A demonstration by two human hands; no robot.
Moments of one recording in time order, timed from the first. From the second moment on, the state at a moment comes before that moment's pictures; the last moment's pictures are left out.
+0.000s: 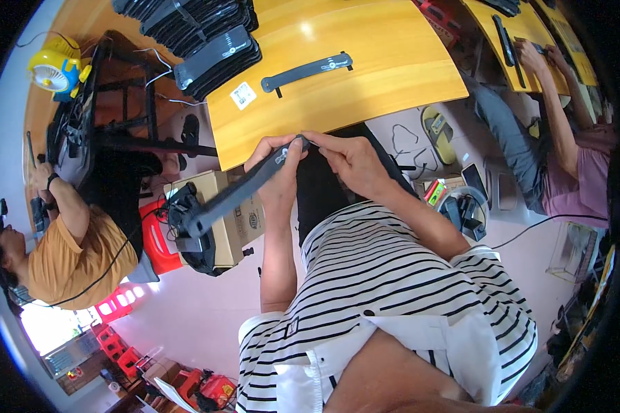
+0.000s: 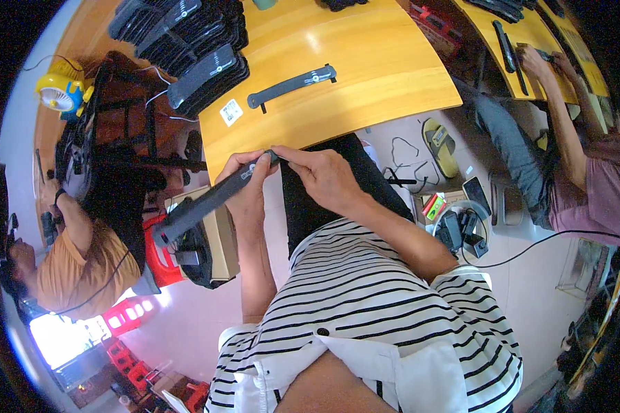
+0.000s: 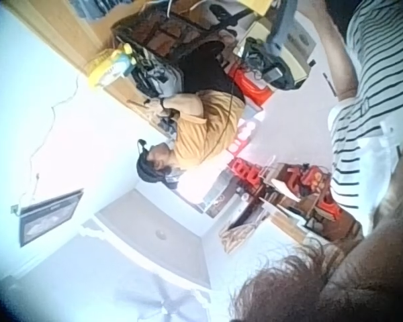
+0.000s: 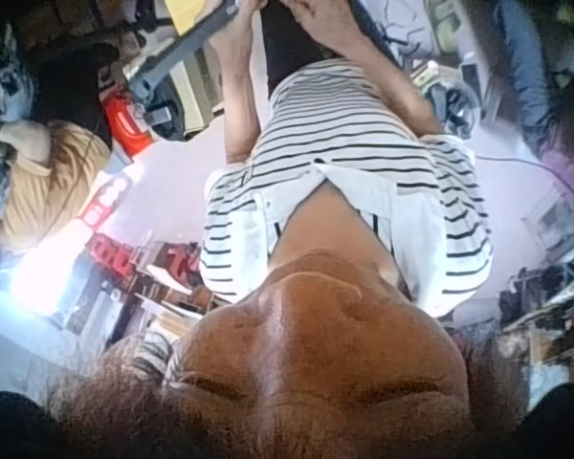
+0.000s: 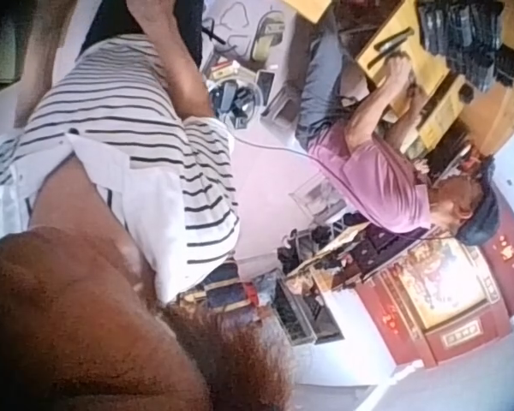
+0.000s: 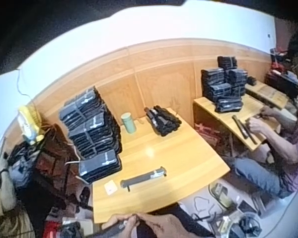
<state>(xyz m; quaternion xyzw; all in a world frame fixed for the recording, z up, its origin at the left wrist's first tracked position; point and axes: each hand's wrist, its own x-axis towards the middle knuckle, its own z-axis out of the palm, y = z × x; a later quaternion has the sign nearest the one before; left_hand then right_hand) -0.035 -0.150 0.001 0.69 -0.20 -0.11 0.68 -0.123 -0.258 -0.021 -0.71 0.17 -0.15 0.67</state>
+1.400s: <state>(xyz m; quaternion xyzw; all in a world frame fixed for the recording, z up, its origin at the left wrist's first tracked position) -0.014 -0.134 0.009 0.70 -0.15 -0.42 0.55 -0.114 -0.296 -0.037 -0.73 0.01 -0.05 0.68</state>
